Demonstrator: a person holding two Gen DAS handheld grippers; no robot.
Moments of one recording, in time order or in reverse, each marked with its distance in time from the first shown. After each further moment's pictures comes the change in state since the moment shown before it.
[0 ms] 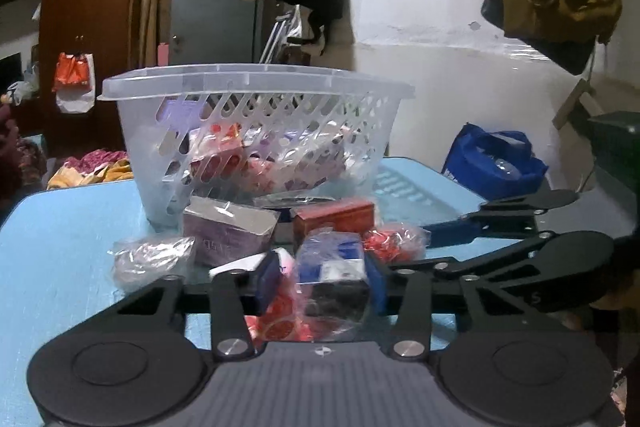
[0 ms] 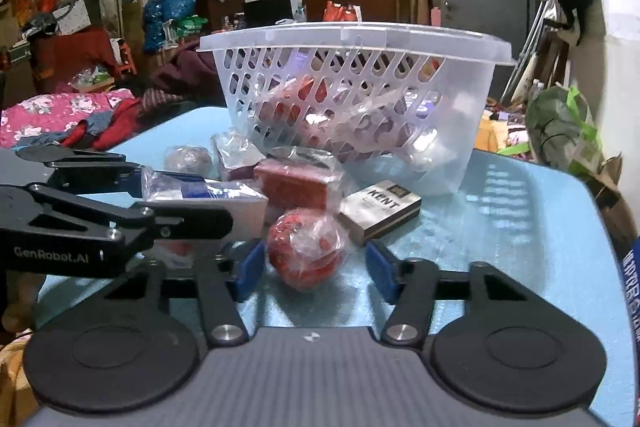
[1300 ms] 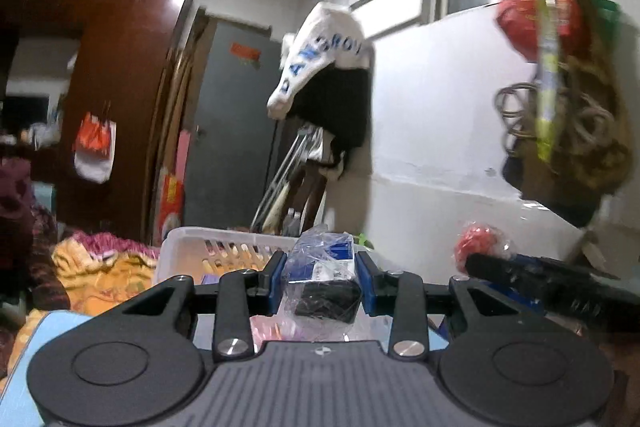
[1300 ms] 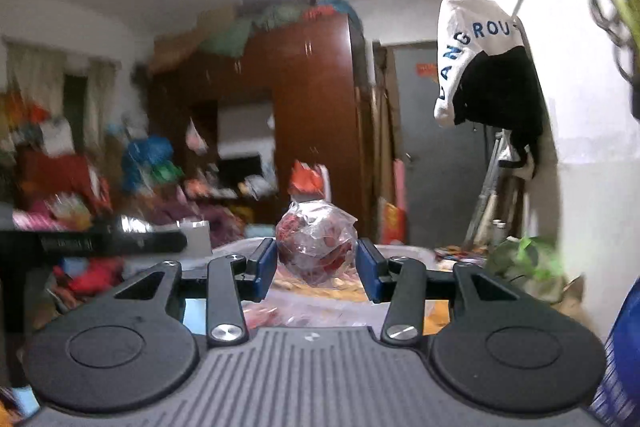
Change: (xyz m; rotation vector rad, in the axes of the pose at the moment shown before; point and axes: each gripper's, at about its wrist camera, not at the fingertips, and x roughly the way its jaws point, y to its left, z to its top) left arm -0.029 0.047 0.108 -0.132 -0.314 0.016; right arm -0.046 -0.014 0.095 -0.003 -0.477 -0.131
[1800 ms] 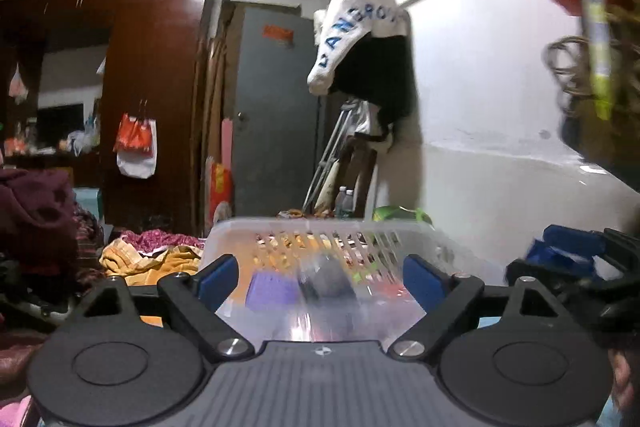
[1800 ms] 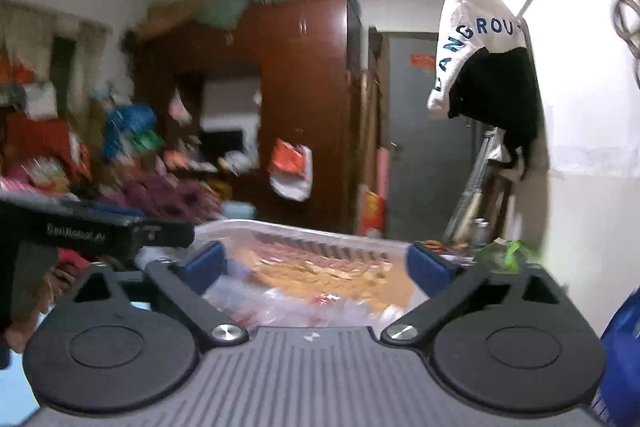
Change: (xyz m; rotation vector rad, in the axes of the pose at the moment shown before) left arm 0.003 0.000 -0.020 0.098 0.047 0.164; right arm -0.006 0.017 -0.030 -0.027 0.016 -0.028
